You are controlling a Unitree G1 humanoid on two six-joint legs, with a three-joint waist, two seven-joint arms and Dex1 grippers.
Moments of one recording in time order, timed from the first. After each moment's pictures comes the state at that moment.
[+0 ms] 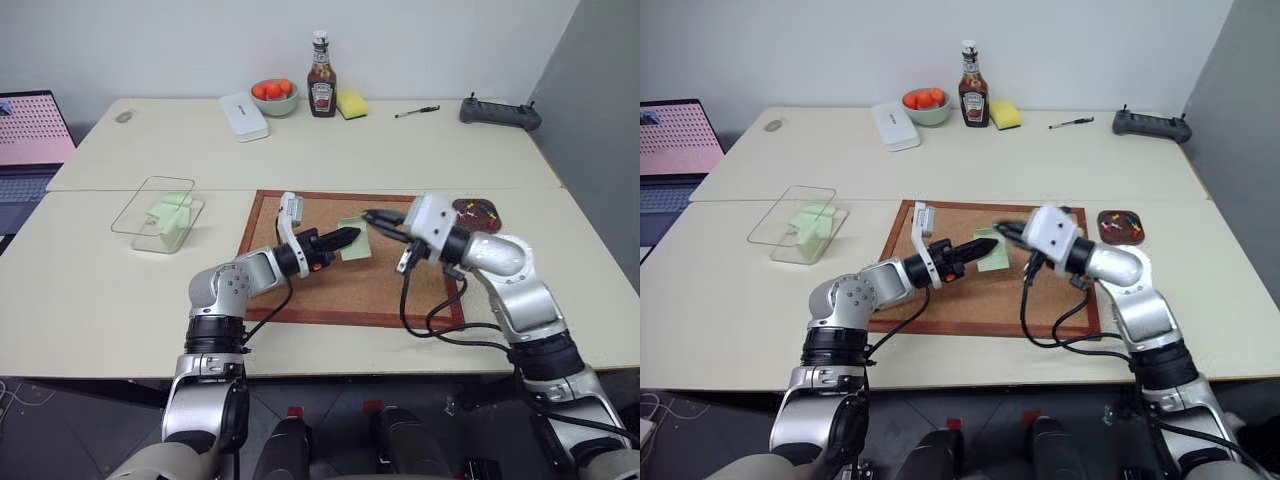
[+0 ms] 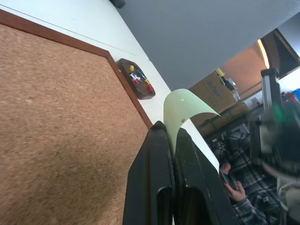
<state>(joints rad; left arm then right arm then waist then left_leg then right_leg) -0.63 0.17 0.18 0.23 -0.70 0.95 -0.68 -0.52 -0.46 0.12 -0.05 0.06 0.06 0.74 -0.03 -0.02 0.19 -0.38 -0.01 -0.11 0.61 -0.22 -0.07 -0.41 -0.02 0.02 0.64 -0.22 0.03</state>
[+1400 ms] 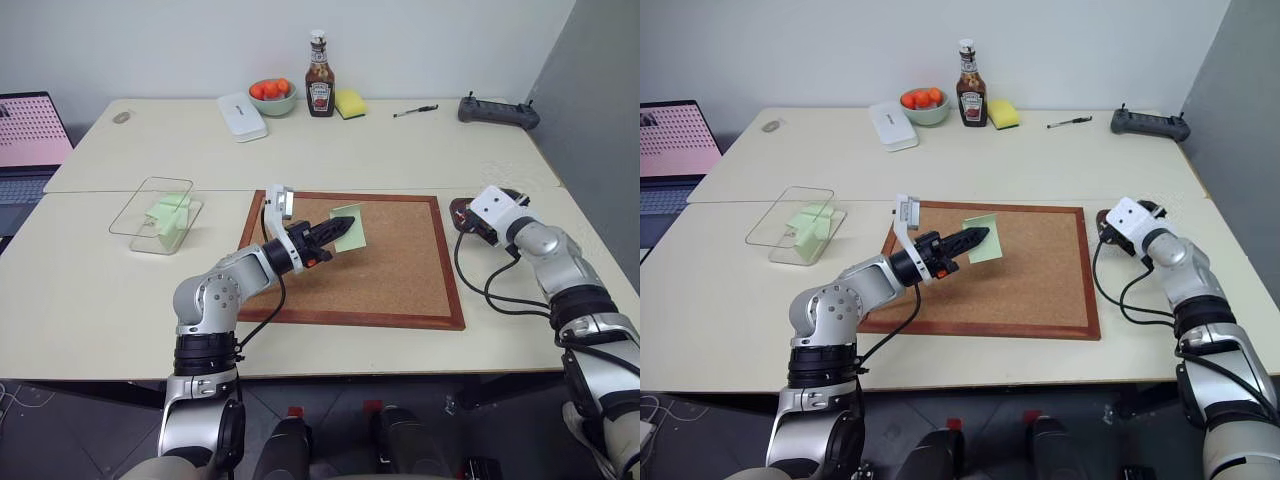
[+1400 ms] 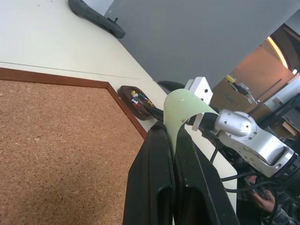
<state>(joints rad) -0.58 0.19 0.17 0.01 -0.71 0.91 -0.60 -0.81 -0.64 0.14 0.81 -0.31 -0.07 0.33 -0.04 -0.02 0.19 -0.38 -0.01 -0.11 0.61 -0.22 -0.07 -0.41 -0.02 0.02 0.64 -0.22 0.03</state>
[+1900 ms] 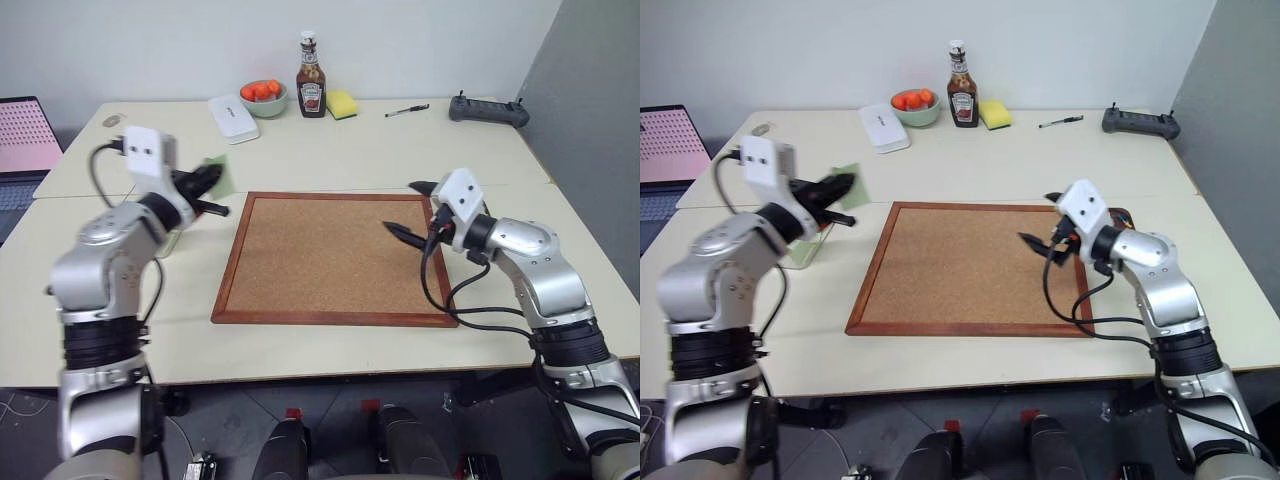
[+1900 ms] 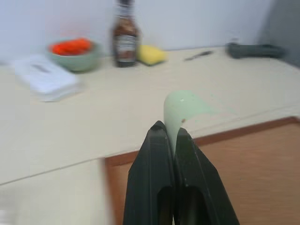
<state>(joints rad) -0.61 0.64 0.29 0.06 -0.42 0.68 -0.45 -0.60 -0.49 0.12 -0.08 0.21 0.36 0.77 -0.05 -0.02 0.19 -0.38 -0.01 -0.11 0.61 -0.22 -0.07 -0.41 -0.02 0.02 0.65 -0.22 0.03</state>
